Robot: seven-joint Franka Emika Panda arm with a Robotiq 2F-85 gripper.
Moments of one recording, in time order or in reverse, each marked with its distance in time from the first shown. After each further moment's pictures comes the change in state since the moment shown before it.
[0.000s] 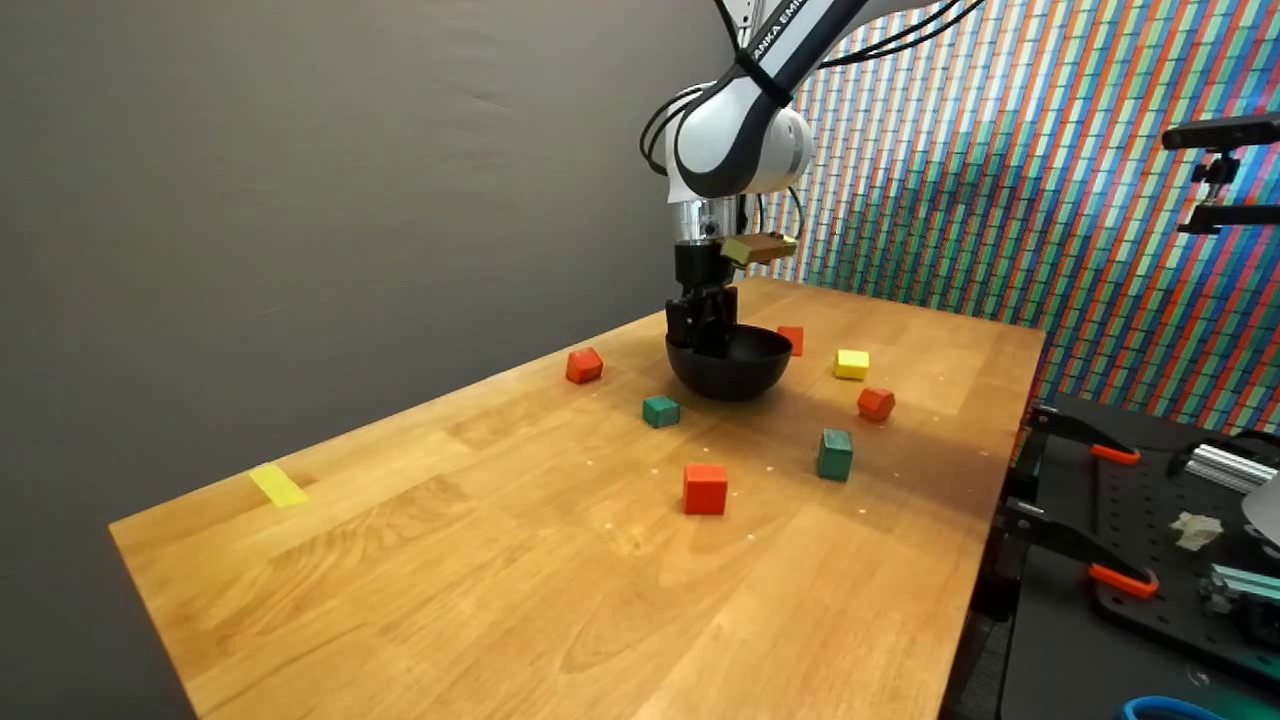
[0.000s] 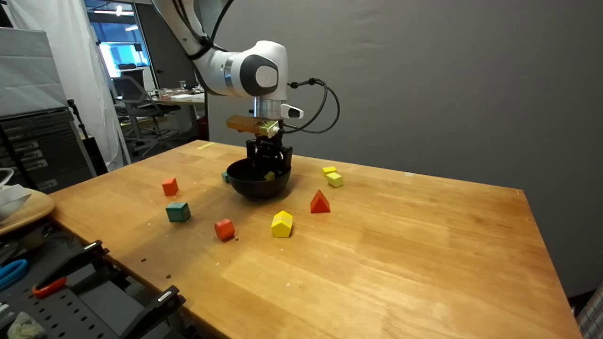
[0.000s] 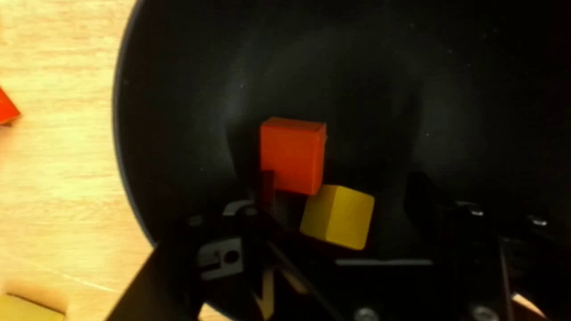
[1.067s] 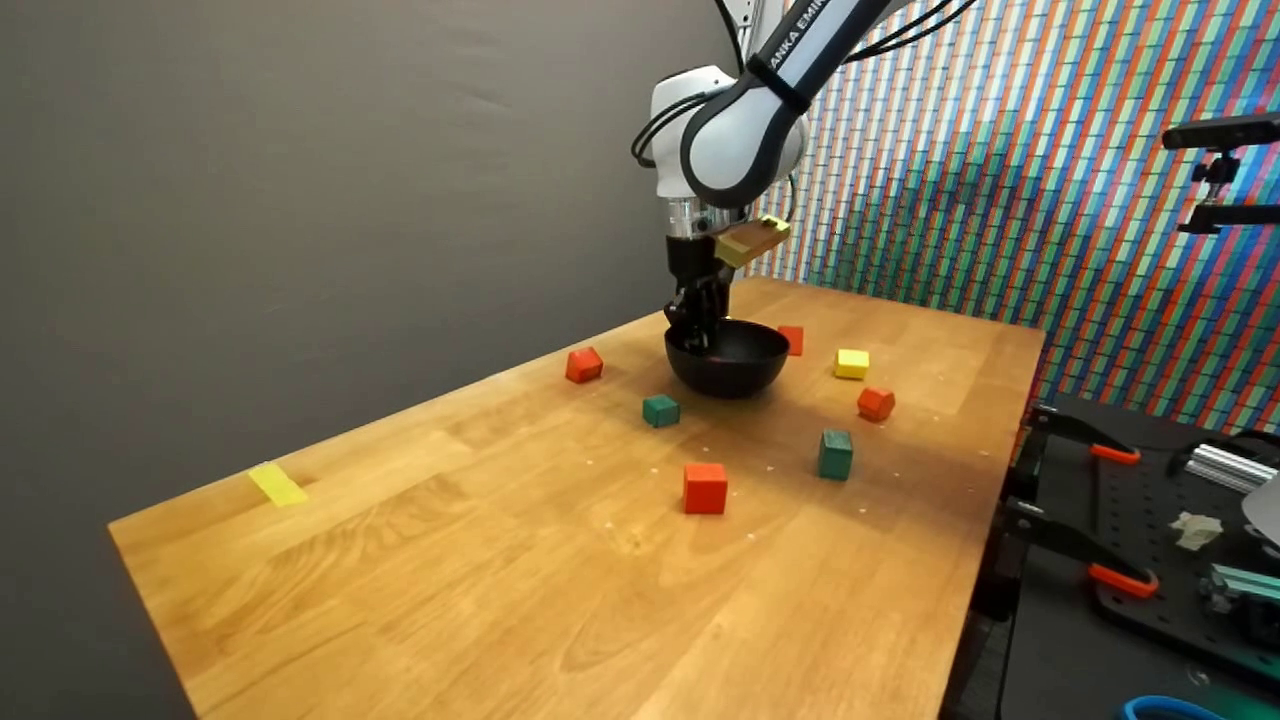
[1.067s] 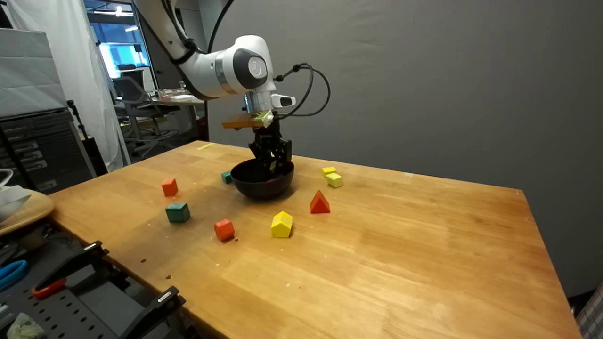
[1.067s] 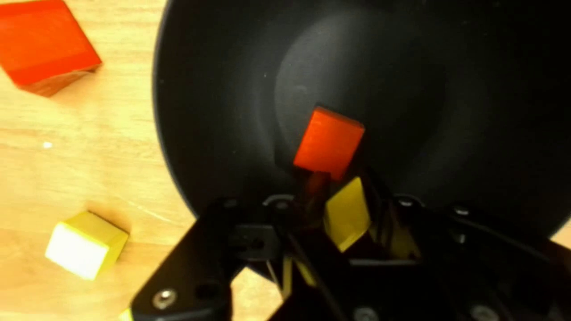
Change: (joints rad) arm 0.110 -0.041 -0.085 -0.037 -0.202 0.074 0.158
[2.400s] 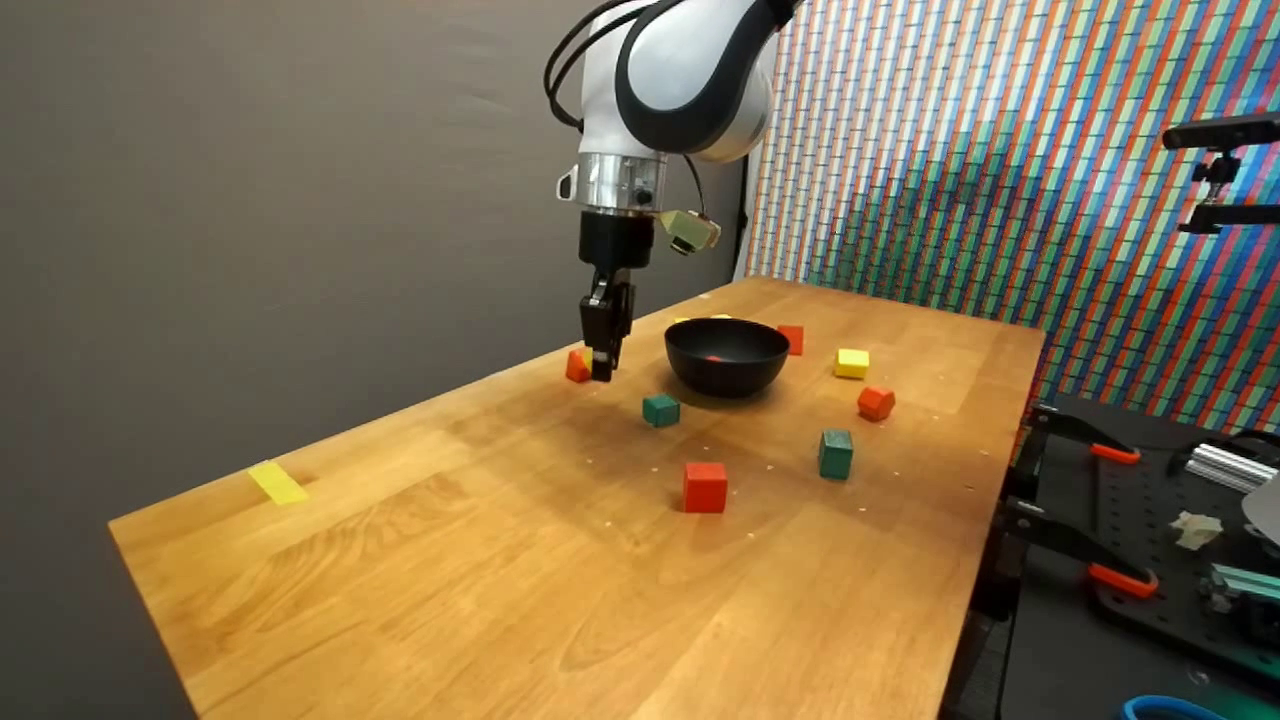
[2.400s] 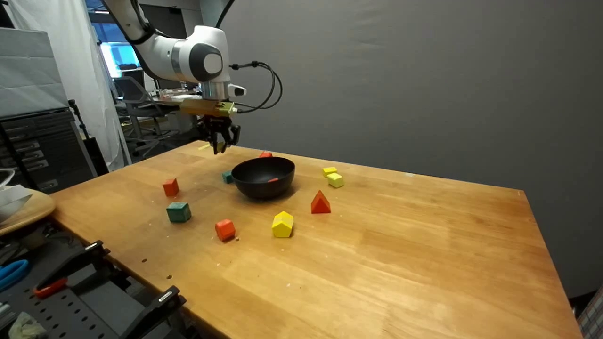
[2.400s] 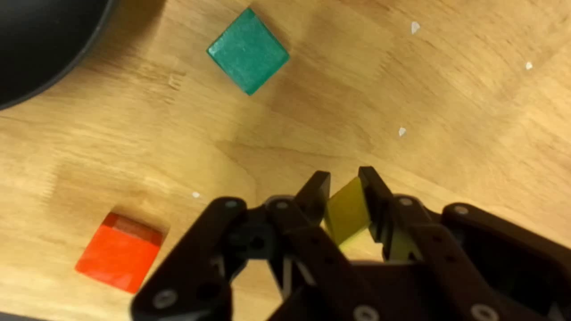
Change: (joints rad) arm -0.007 -0.026 0.281 0.020 0.168 0.036 -0.334
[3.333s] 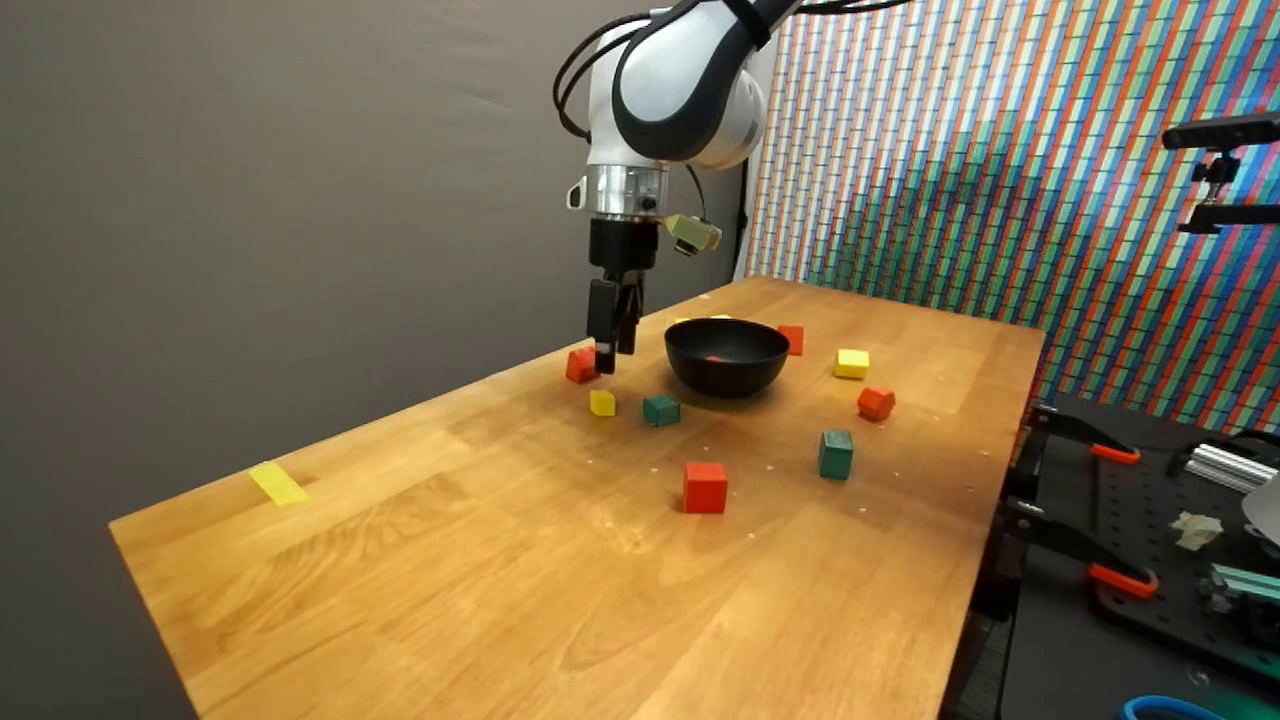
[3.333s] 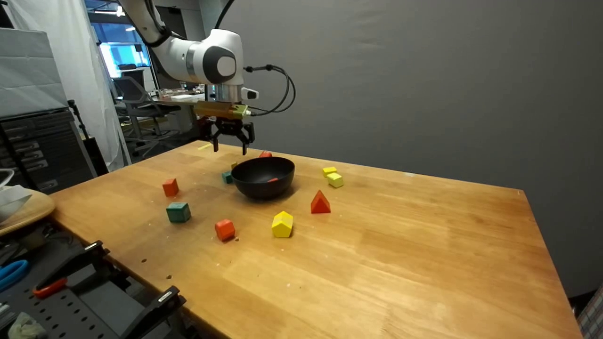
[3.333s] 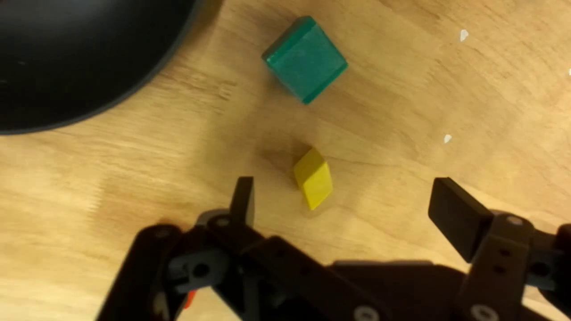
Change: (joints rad) arm -0.035 0.039 -0.021 0.055 0.020 -0.047 -0.052
